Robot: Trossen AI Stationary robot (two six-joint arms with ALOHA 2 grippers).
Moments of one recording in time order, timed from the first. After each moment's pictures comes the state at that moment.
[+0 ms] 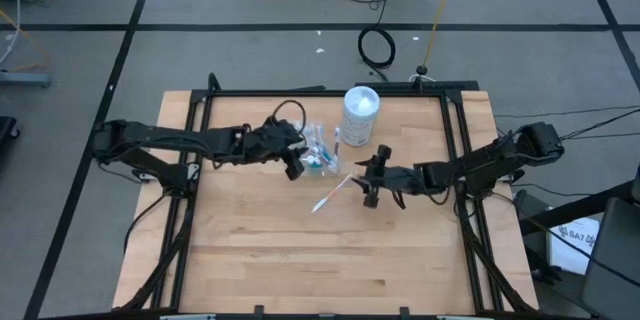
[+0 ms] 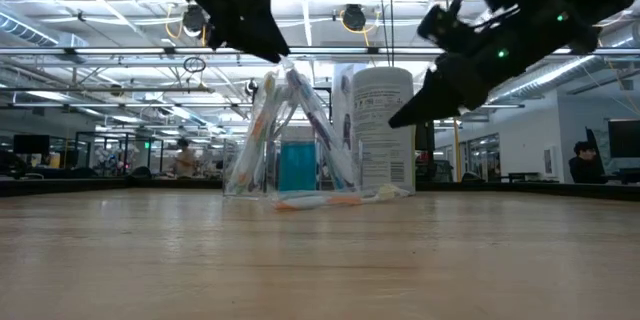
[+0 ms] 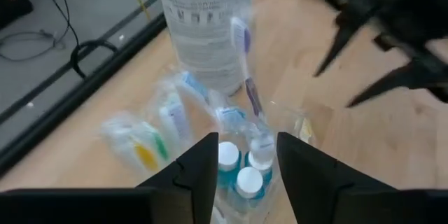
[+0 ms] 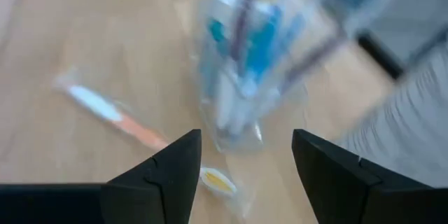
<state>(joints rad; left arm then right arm) 0.05 1.36 1.00 -0.27 -0.34 -0.27 0.13 1.41 0.52 0.37 0.48 0.03</state>
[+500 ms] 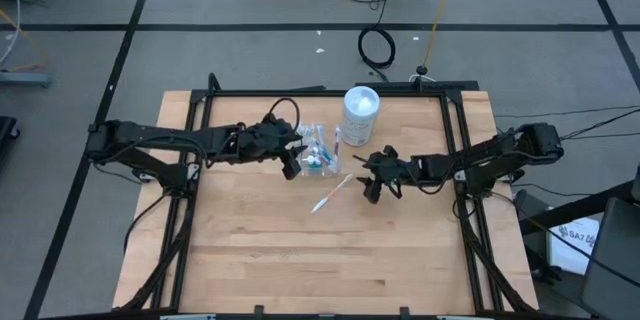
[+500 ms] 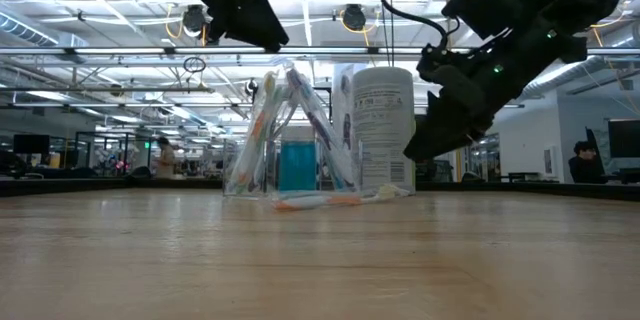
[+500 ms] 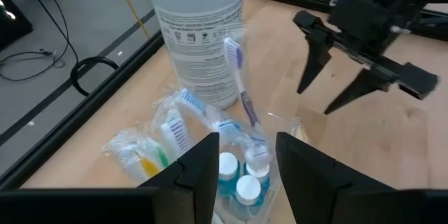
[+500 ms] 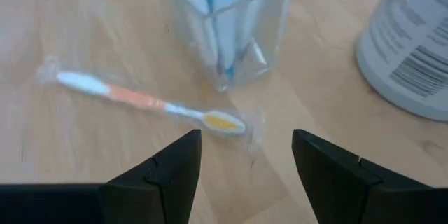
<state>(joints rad) 0.04 1.32 1.00 -0.26 -0.34 -0.21 0.02 1.41 0.52 0.18 0.29 0.41</state>
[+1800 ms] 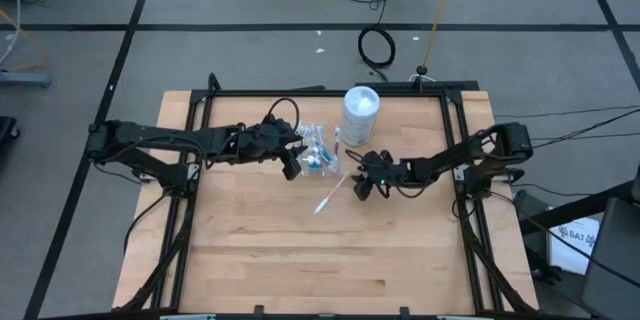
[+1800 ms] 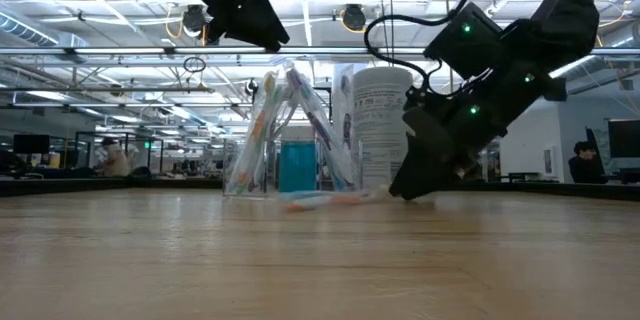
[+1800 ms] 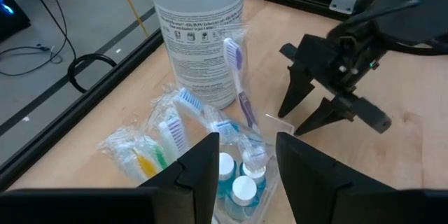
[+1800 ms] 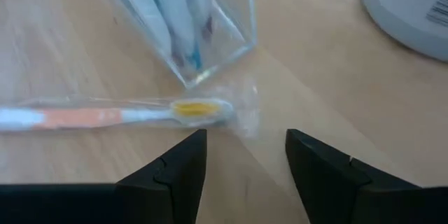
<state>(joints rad) 0.04 1.32 1.00 -0.26 -0.34 -0.24 -0.02 1.67 0.52 0.38 0.29 0.59</state>
